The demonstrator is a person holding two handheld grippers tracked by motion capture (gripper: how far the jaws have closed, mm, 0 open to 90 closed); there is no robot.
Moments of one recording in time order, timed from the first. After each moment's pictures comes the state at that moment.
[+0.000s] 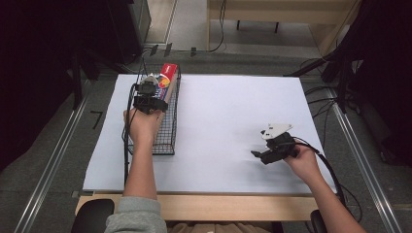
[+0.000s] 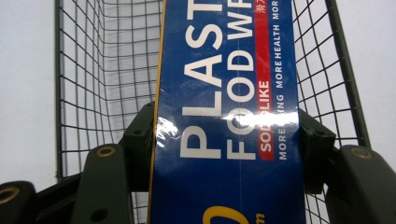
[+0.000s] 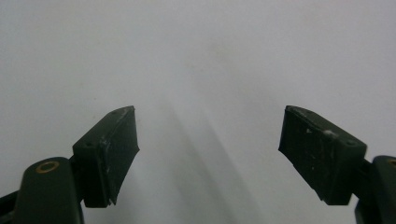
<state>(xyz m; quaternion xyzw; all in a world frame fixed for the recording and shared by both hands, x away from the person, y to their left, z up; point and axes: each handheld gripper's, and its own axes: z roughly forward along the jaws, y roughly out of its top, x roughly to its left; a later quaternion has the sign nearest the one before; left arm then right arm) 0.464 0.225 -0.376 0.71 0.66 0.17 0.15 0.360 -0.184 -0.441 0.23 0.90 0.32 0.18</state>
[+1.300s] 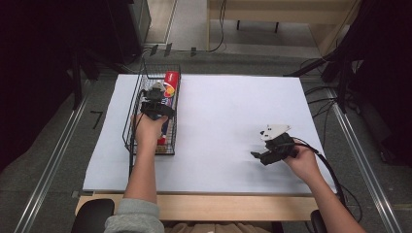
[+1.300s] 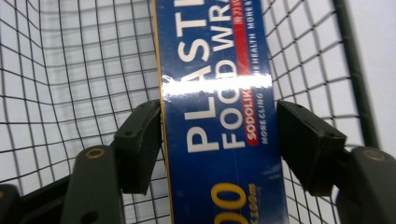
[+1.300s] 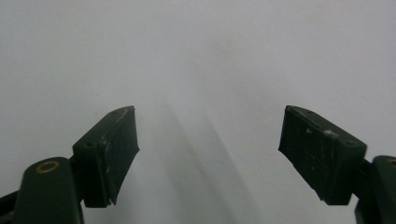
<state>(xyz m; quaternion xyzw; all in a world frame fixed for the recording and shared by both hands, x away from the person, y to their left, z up) 0.462 0.213 -0.395 0.74 0.64 0.13 0.14 0.359 -0.182 -0.441 0.22 0.91 0.32 0.18</state>
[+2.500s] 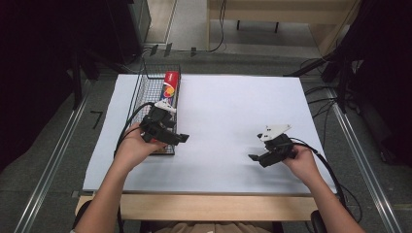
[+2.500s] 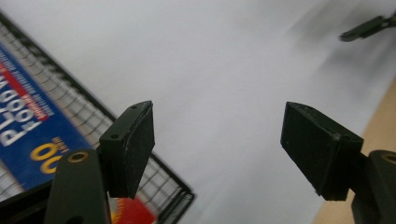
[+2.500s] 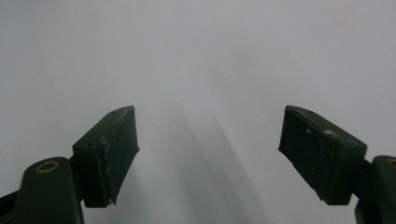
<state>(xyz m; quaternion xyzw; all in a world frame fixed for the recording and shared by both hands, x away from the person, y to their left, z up) 0.354 0.189 -0.347 0.88 0.35 0.07 0.32 0.356 -0.179 -0.441 0.22 0.91 0.34 0.14</state>
